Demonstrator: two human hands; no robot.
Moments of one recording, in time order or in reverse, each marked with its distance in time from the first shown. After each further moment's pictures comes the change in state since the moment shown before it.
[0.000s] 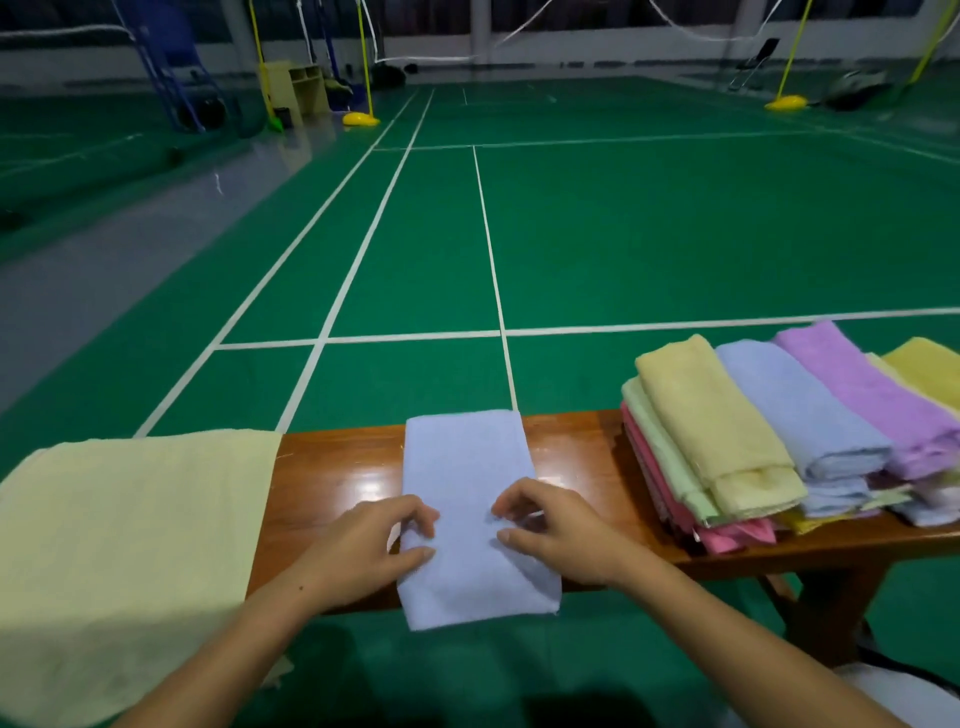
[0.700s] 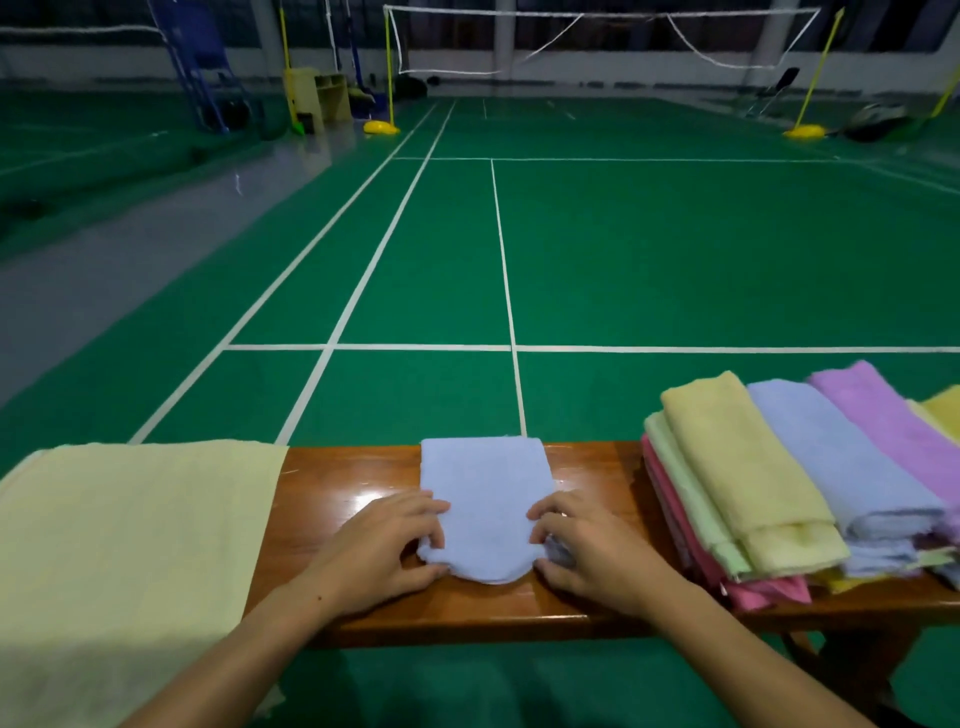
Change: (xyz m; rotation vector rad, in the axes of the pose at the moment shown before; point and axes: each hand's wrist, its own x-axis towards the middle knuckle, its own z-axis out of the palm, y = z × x) left_hand 0.027 -0.010 -0.006 0.238 0.058 0.142; right_hand 0.015 0.017 -0.031 -0.595 -0.042 -0.184
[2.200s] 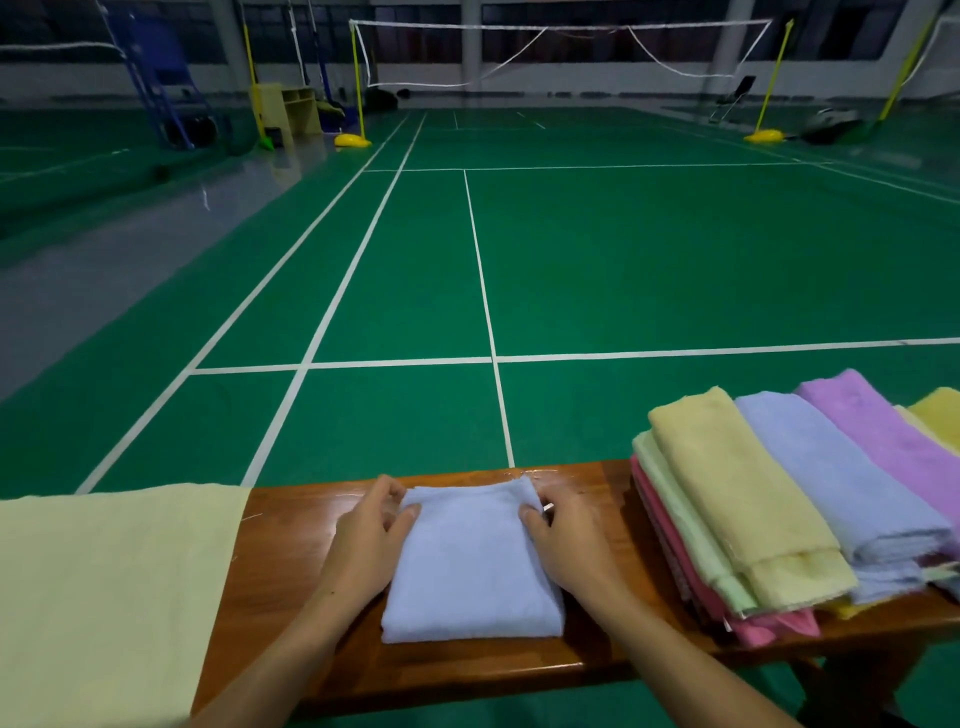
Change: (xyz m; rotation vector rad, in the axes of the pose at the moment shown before) left_hand 0.066 -0.015 0.021 -0.548 0.315 -0.493; right_hand 0.061 0.002 0.021 0.420 0.358 0.674
